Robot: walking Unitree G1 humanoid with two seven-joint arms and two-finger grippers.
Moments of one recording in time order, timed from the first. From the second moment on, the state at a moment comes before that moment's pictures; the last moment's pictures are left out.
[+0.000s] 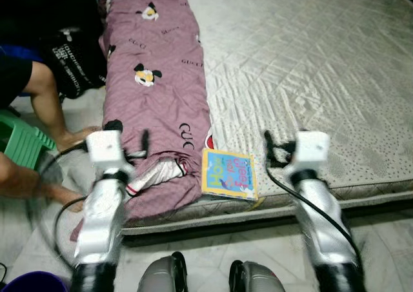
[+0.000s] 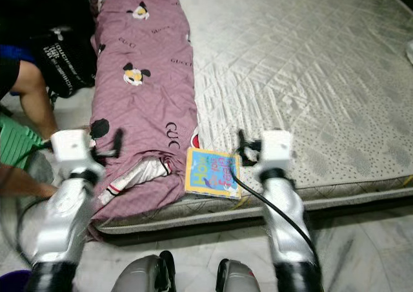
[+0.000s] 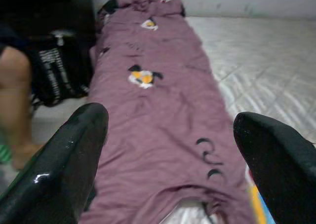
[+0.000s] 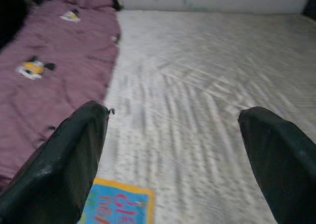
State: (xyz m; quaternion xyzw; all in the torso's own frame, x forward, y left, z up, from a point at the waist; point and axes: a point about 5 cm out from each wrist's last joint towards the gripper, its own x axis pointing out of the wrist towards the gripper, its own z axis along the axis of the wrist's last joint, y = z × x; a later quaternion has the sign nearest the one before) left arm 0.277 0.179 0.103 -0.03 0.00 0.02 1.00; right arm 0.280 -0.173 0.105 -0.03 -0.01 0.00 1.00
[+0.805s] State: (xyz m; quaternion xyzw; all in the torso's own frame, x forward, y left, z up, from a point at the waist) left arm 0.274 0.171 0.098 -0.02 0.01 -0.01 1.00; right arm 0.274 -0.173 0.099 -0.03 0.00 -0.01 1.00
